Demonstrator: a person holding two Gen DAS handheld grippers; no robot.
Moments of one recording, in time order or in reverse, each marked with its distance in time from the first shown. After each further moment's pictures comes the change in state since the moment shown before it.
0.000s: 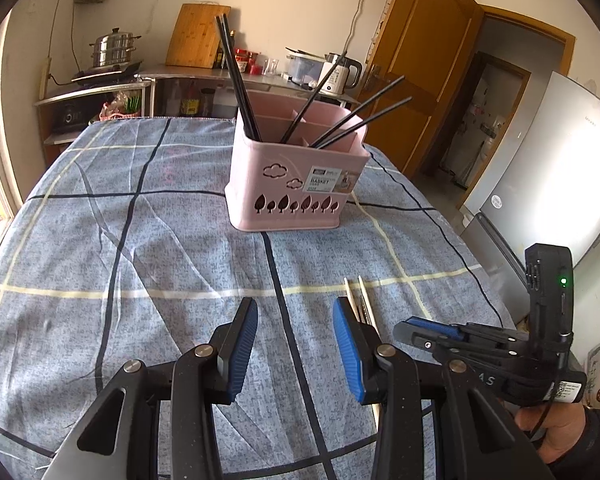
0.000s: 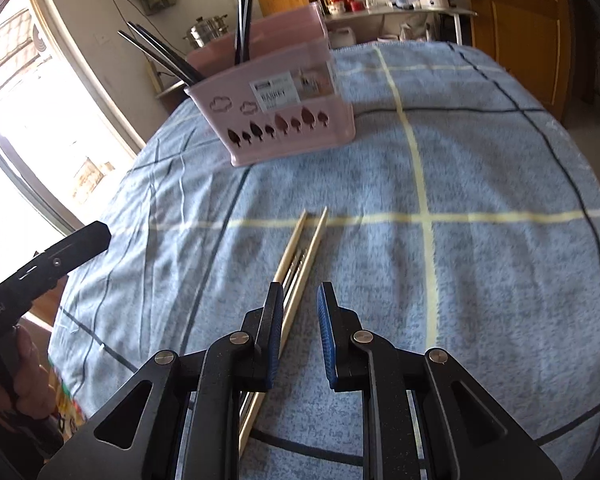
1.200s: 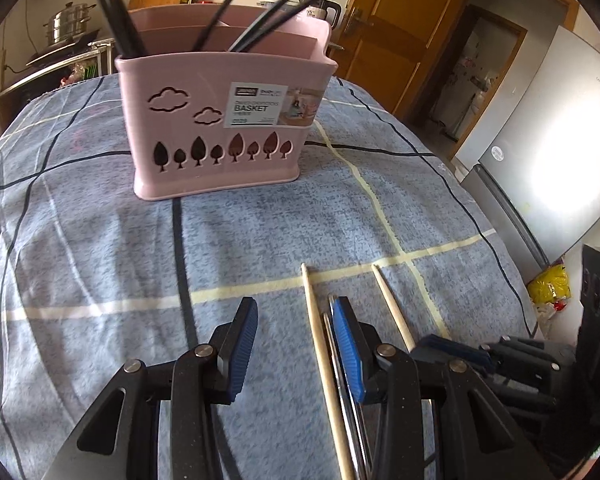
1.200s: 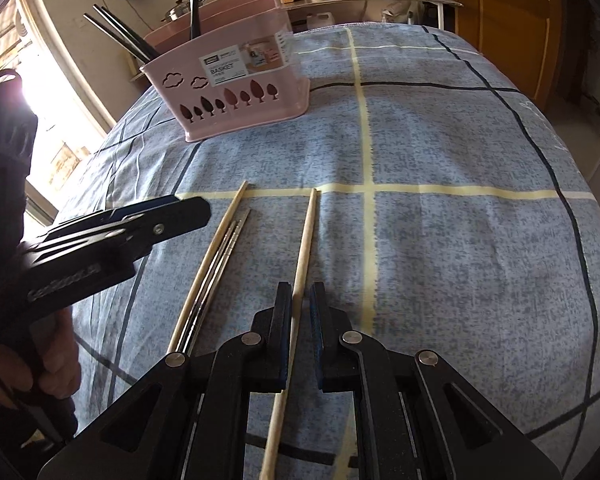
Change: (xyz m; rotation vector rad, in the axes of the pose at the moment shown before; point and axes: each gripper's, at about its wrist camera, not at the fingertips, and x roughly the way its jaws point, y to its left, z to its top) left arm 0.116 -0.047 0.007 0.061 0.185 -0.033; right arm -0.001 -0.028 -0.007 -0.011 0.049 -0.096
